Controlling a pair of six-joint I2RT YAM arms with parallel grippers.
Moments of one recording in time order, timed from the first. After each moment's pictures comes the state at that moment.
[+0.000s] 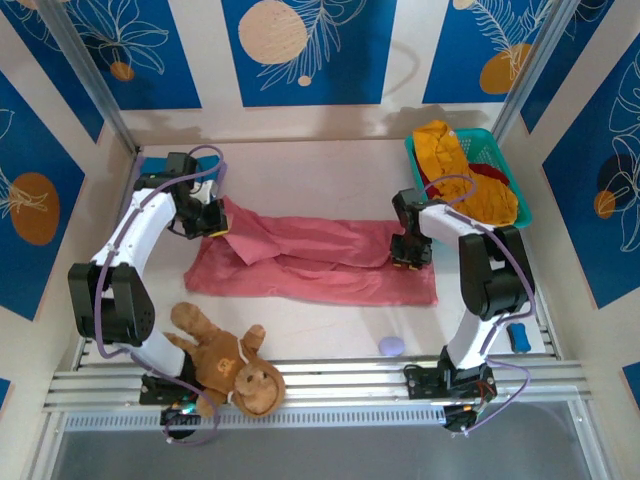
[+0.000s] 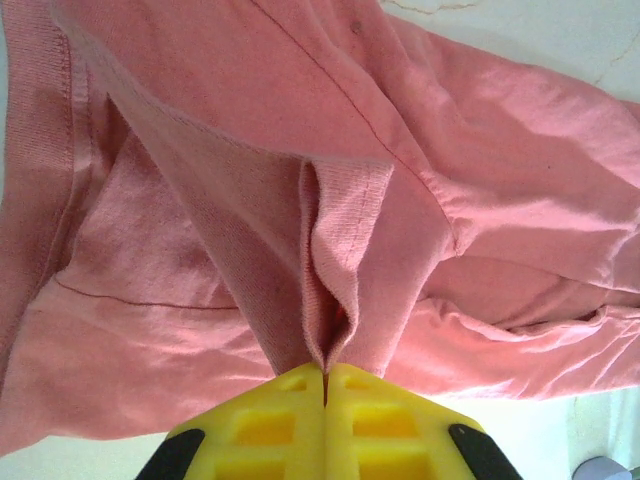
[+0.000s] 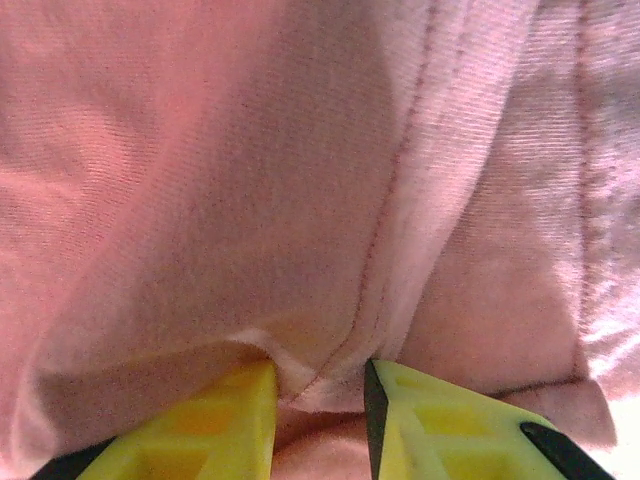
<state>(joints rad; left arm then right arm) -0.07 1.60 1.38 -1.06 0.33 -0.28 0.25 1.77 1.09 -0.85 0.04 0.50</state>
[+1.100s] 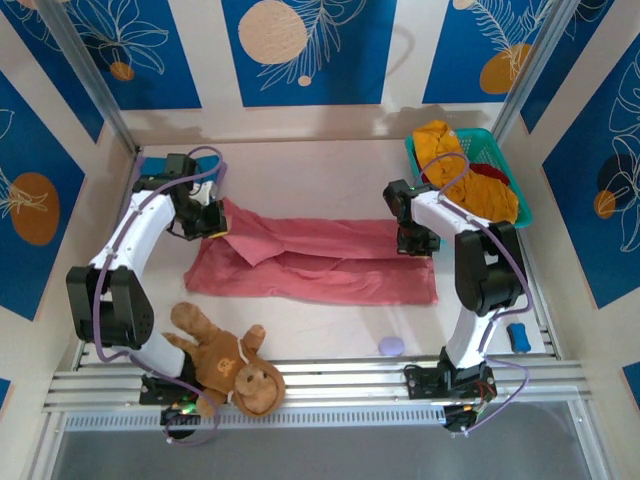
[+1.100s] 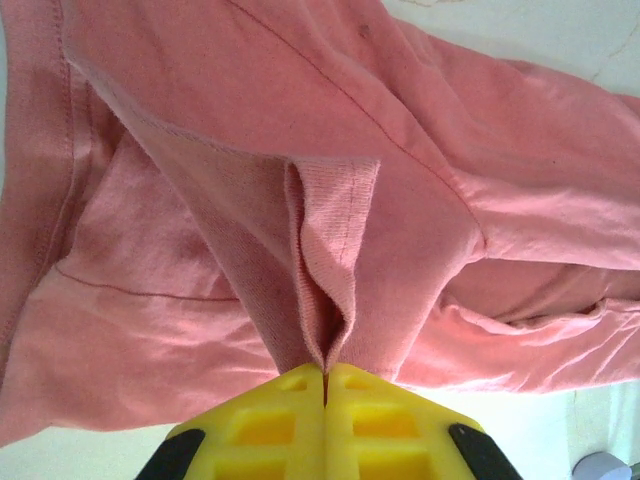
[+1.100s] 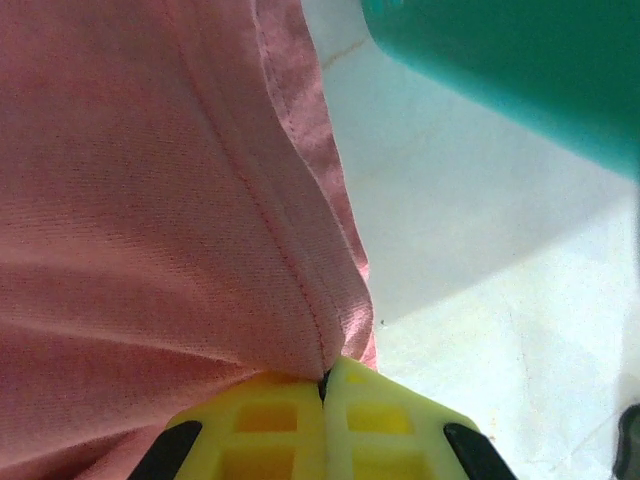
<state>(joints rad) -0.07 1.58 1.36 -1.06 0.33 -0.28 0.29 1.82 1.27 -1.11 0.39 0.53</state>
